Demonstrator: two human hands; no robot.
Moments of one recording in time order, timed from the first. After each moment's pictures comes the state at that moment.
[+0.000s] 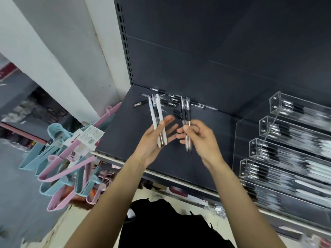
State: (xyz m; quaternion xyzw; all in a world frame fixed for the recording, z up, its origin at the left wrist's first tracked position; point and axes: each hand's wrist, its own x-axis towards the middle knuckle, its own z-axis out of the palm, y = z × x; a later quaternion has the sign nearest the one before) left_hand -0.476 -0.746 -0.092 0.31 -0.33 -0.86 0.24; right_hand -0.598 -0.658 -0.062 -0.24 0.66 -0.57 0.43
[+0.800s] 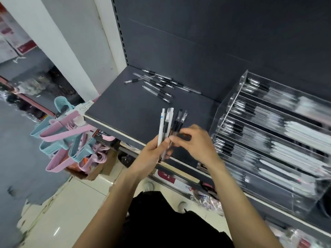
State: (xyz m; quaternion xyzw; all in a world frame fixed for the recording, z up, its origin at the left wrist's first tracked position) left_hand -0.483 -0.577 -0.084 0.36 -0.49 -0.77 0.22; right_hand -0.638 -0.540 -0.057 -0.53 0.78 -0.21 0.27
